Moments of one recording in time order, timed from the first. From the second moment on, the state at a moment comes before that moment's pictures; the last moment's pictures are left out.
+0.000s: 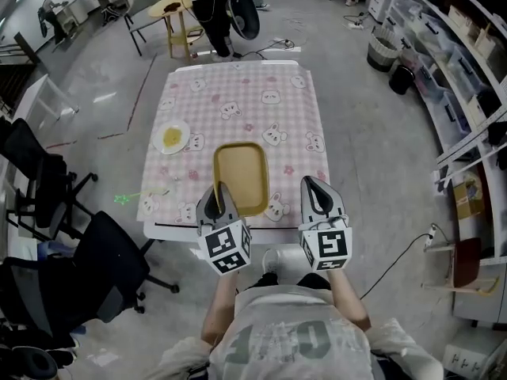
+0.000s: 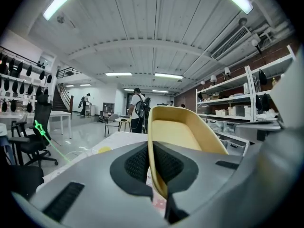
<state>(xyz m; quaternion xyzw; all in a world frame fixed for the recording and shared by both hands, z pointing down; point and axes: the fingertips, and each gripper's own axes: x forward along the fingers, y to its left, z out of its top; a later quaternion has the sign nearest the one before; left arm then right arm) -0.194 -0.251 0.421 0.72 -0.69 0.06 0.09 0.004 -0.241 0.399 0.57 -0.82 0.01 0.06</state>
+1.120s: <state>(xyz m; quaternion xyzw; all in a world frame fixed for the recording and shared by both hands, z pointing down) -0.225 -0.288 0.437 0.68 -0.72 0.08 0.10 -0.040 -0.302 0.410 0.52 -0.85 0.01 0.06</state>
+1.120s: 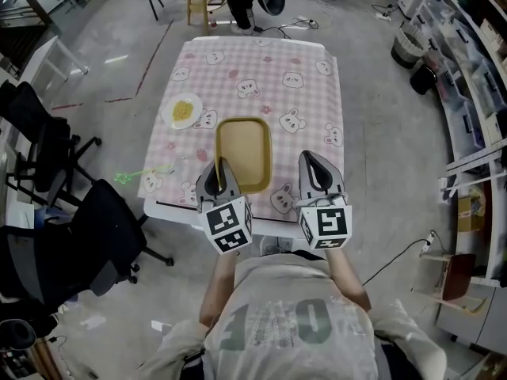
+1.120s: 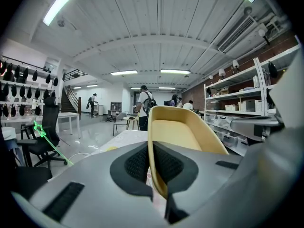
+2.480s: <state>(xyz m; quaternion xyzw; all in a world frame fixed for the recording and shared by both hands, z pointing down) -0.228 -0.403 0.601 0.67 -0.65 0.26 0.26 0.008 -0.281 0.428 0.56 -0.83 0.05 0.08</state>
